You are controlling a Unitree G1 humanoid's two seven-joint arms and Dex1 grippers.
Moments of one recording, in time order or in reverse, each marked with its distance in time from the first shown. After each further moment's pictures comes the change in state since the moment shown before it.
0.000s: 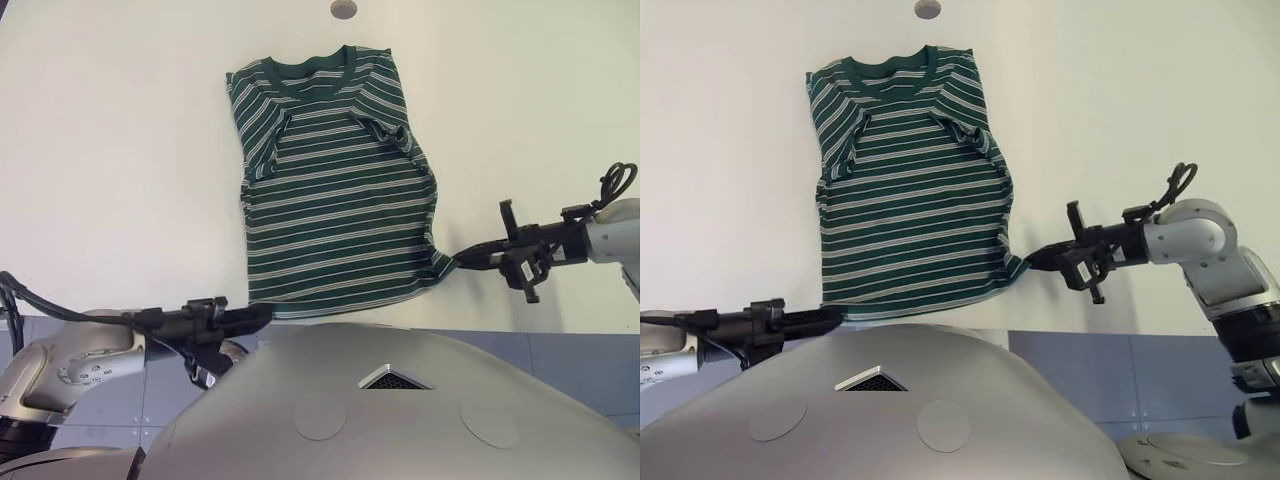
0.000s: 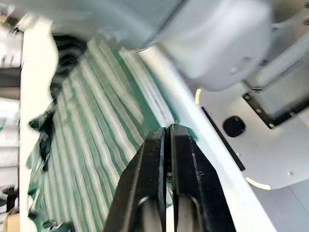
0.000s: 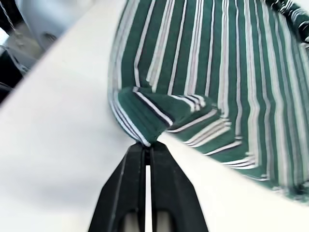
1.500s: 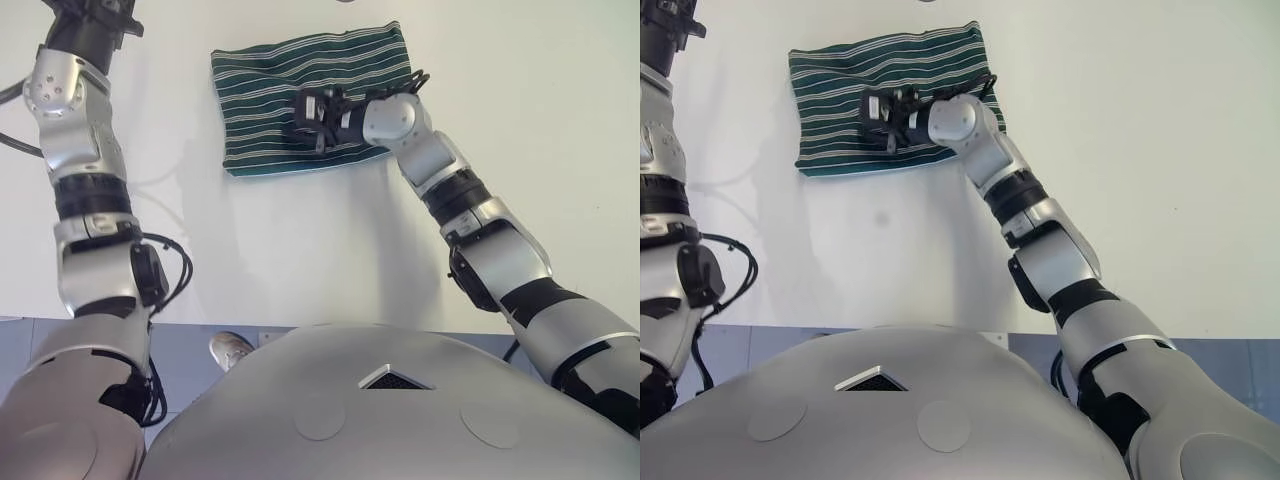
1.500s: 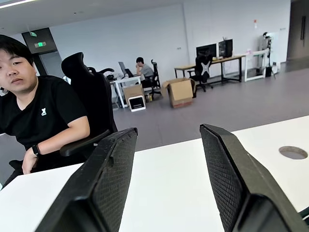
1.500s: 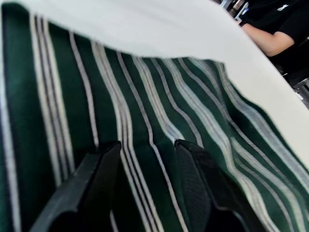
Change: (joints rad) left arm -1.172 -0.540 0.183 0.719 -0.545 0.847 0.374; right arm -0.766 1.056 0.278 0.625 -0.579 0.419 -0.610
